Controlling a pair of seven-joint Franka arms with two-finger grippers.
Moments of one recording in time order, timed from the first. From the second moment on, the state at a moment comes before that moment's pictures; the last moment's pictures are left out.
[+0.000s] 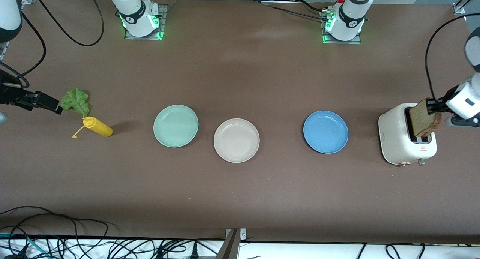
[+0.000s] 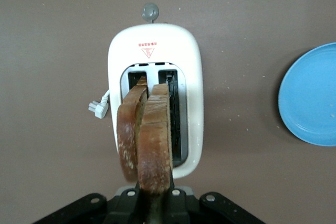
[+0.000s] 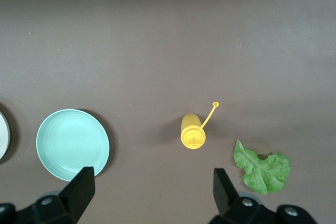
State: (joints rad) left arm 0.37 0.12 -0.20 -1.80 0.16 1.82 0.18; right arm 0.00 0.15 -0.08 -1.56 0.06 1.76 0.04
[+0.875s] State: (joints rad) left arm 0.22 0.29 -0.46 -1.68 -0.30 1.67 -0.11; right arm -0.04 0.18 -0.09 -1.57 0.06 1.76 0.00
